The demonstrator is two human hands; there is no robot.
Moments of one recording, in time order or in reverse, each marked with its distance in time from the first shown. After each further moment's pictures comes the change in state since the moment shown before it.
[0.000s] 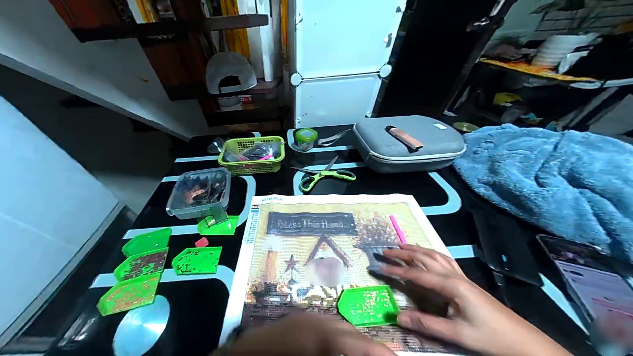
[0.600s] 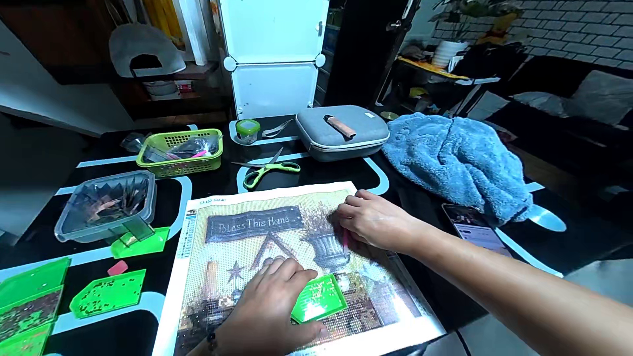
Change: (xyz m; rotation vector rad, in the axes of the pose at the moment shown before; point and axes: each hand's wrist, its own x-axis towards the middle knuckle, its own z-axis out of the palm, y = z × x) left_hand 0.054 -0.047 0.013 0.576 0.246 -0.197; right_hand 0.068 0.034 -0.041 -0.833 -0.306 -0.343
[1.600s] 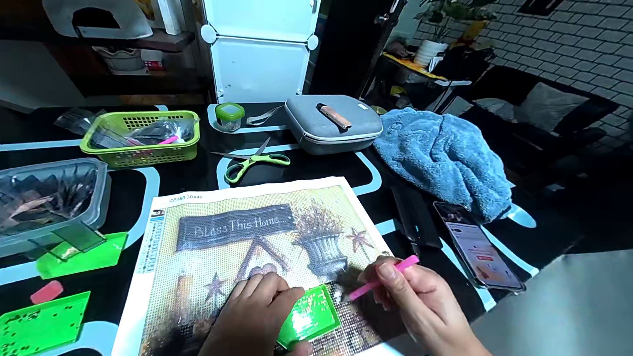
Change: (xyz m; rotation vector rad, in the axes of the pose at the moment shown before) left_hand -0.014 -0.010 0.002 -0.060 0.083 0.027; right_hand -0.047 -0.108 -0.001 1.160 0.713 0.610
